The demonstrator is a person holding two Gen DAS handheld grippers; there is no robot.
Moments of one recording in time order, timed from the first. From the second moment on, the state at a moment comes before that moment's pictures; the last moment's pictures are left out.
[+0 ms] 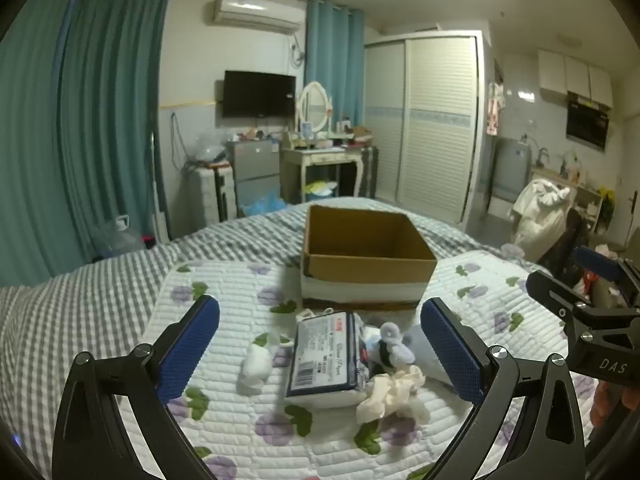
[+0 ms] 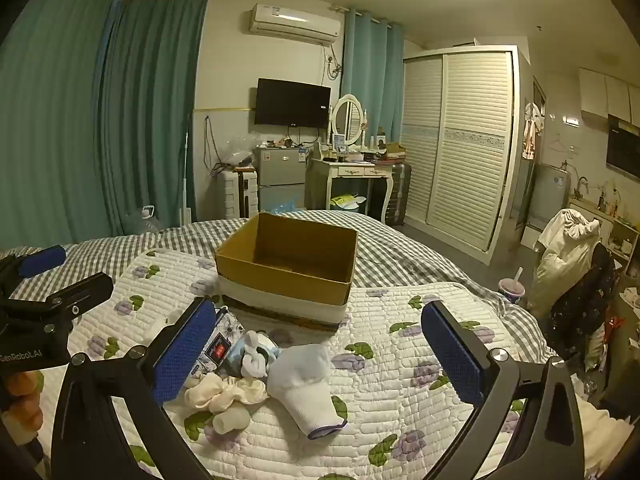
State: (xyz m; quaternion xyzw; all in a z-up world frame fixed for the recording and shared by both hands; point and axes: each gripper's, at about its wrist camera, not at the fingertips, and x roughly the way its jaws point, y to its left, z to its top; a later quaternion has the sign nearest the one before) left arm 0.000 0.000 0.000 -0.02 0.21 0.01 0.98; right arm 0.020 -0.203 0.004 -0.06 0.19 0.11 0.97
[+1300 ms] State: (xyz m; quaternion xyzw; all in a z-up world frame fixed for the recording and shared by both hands) left arm -0.001 0.002 -0.004 -0.02 0.21 0.01 0.98; right arm 0.023 -0.203 -0.002 -0.06 0.20 0.11 0.97
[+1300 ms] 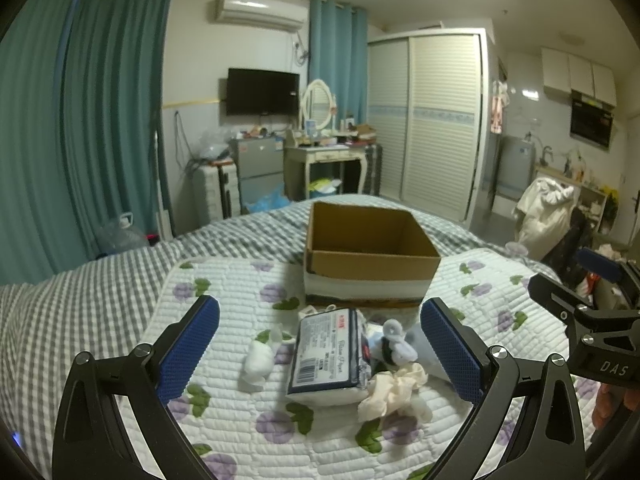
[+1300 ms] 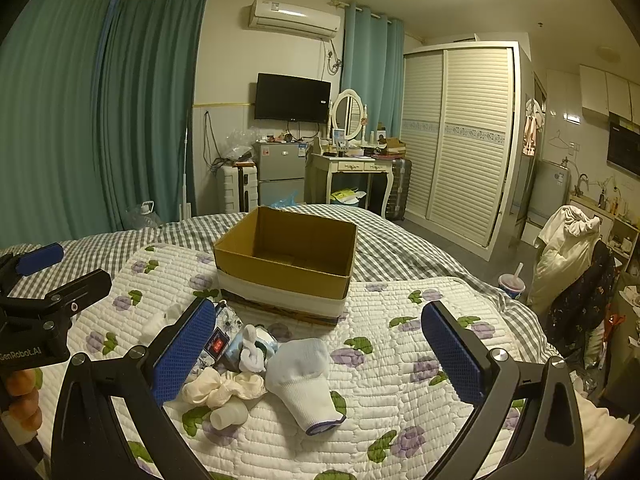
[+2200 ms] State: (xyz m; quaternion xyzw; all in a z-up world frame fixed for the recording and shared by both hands) left arm -0.002 0.000 -0.006 -0.02 0.22 0.01 0.98; right arm 0.026 -0.206 -0.006 -0.06 0.21 0.11 0.97
